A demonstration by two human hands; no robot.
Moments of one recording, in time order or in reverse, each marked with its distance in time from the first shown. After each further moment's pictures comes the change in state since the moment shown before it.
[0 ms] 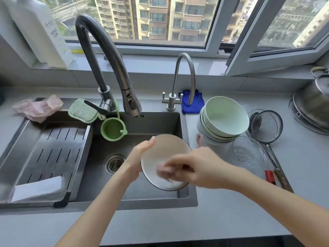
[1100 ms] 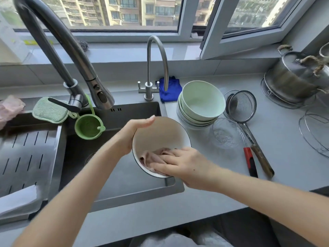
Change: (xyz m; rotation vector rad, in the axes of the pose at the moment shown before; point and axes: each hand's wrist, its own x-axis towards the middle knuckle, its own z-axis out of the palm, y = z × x) left_hand 0.021 0.040 0.033 0.166 -0.335 -0.123; right_hand -0.025 0.028 0.046 -0.391 0.223 -0.306
